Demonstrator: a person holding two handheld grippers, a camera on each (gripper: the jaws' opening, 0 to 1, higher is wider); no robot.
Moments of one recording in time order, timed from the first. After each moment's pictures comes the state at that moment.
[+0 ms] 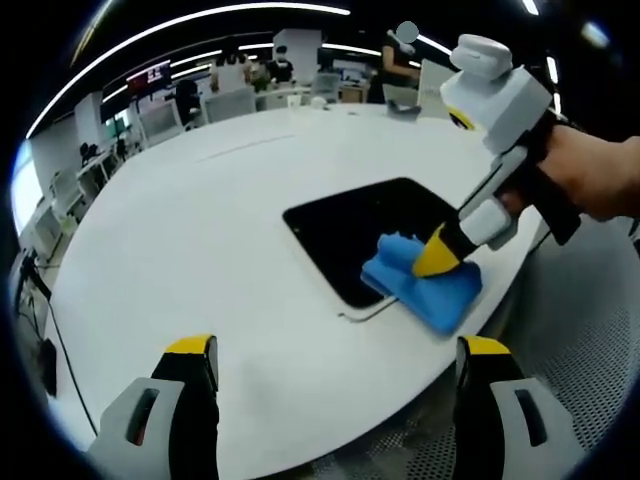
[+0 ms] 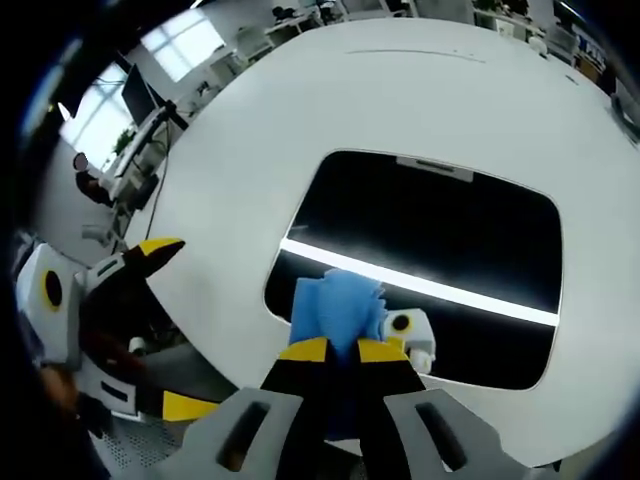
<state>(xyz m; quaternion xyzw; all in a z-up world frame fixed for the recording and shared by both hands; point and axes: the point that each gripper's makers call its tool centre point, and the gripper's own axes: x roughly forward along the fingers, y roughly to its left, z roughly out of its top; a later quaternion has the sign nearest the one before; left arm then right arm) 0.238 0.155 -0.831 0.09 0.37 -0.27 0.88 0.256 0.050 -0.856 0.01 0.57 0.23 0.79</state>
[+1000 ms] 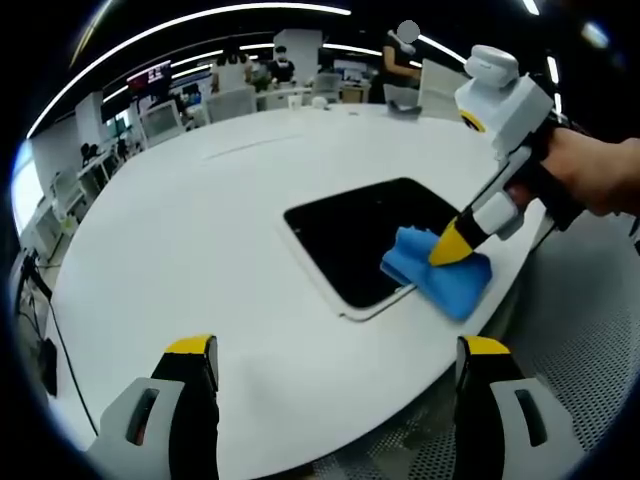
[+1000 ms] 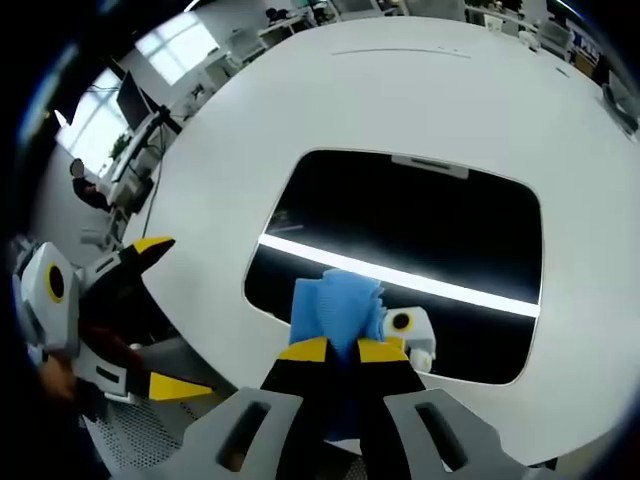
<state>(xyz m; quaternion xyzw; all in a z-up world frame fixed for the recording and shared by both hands) 0.238 0.155 -0.831 0.08 0.37 -0.27 0.89 0.257 0.025 -0.857 0.01 0.57 0.22 0.79</state>
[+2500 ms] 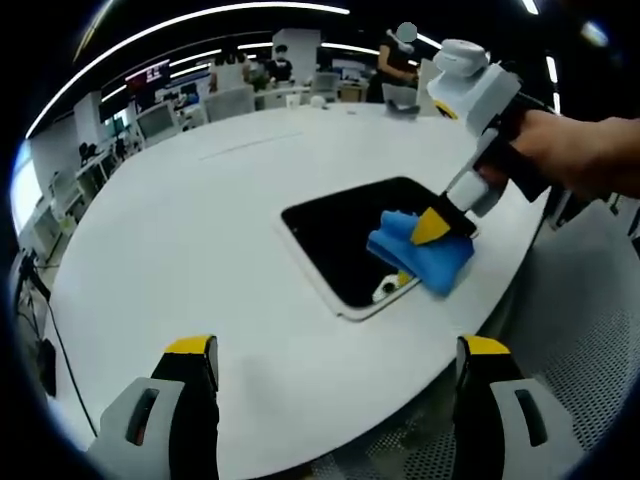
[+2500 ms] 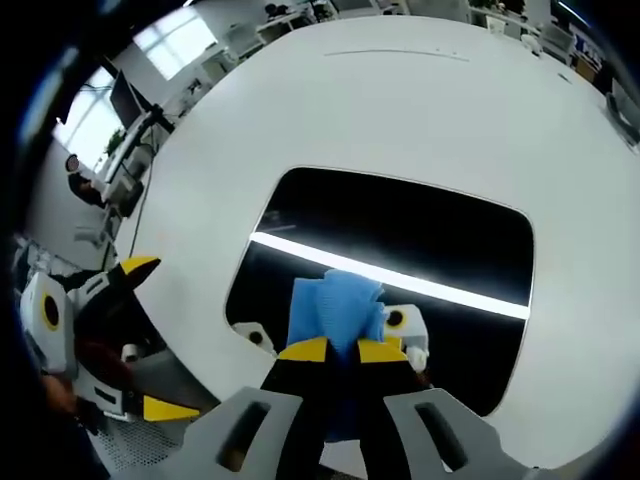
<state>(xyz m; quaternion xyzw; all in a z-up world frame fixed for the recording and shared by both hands) 0.237 0.154 -0.832 0.08 0.37 -0.27 0.88 0.287 0.018 -0.858 0.00 0.57 0.21 0.79</state>
